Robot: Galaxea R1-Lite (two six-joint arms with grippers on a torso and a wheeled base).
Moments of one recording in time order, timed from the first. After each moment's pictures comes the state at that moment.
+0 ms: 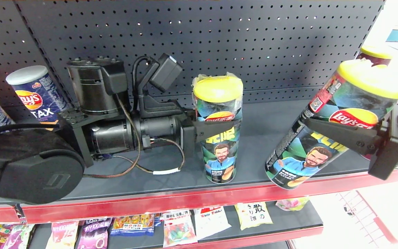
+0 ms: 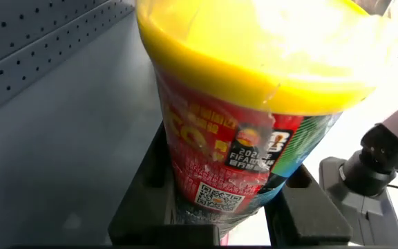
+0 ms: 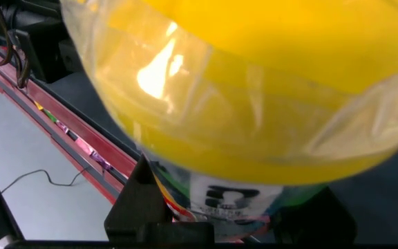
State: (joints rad) left arm -0.64 1.74 -0.99 -0.69 -0.61 -0.04; right arm 0.52 1.18 -0.68 -0.46 0.23 -0.05
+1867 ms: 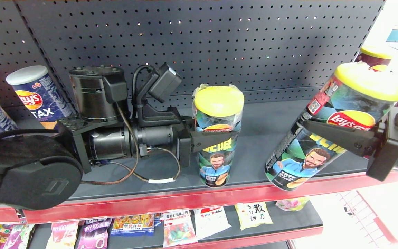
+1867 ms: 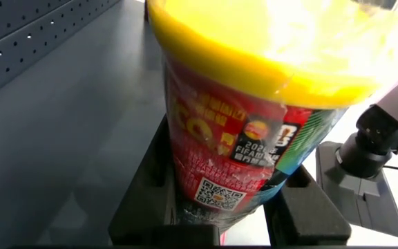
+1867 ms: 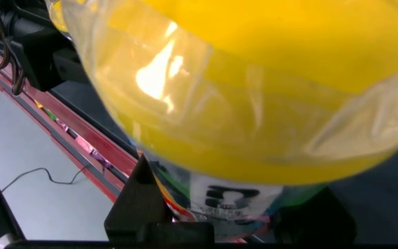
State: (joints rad) left arm -0.63 1.74 -0.94 -0.70 -0.66 0.00; right arm 0.52 1.19 -0.68 -0.46 0.23 -0.04
